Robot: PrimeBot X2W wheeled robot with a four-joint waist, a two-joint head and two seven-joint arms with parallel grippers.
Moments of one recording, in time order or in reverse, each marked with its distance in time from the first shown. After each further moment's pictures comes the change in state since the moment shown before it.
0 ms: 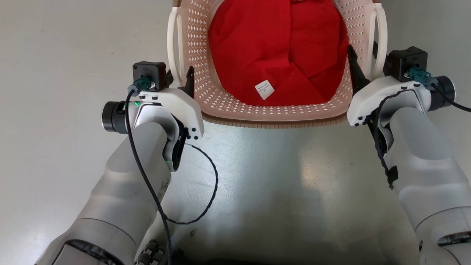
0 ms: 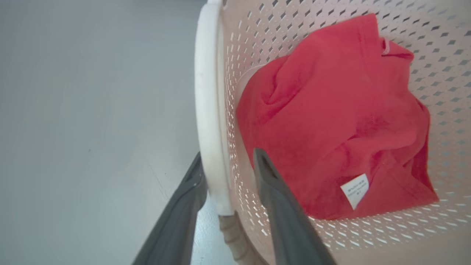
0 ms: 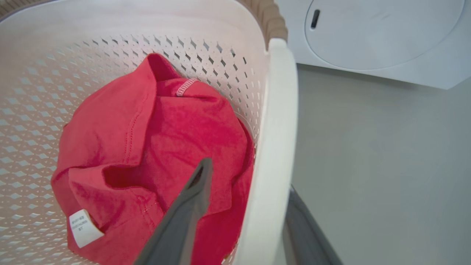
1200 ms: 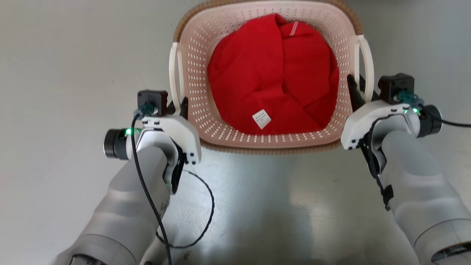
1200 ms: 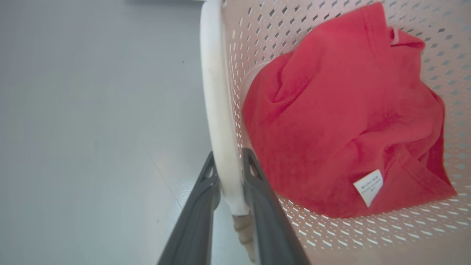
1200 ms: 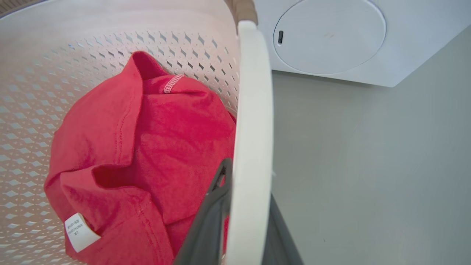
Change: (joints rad) left arm 0.056 0.005 -0.086 0.052 -0.065 0.008 0.001; right arm 0.034 -0.012 0.167 0.091 0.193 -0.011 0.000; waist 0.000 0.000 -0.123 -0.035
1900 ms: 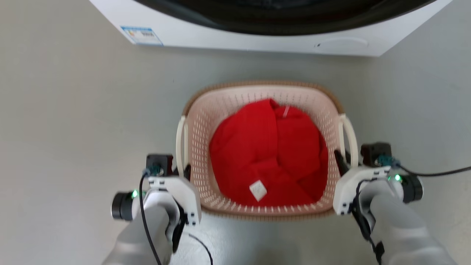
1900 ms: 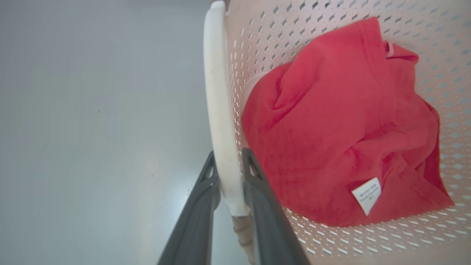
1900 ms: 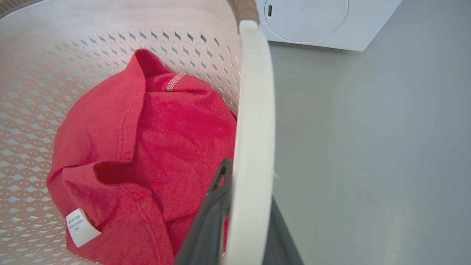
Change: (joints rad) left arm 0.207 -0.010 -0.013 0.038 -0.003 -0.009 0.000; right arm 0.190 0.013 0.174 0.082 0.183 0.000 0.002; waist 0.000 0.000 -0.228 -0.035
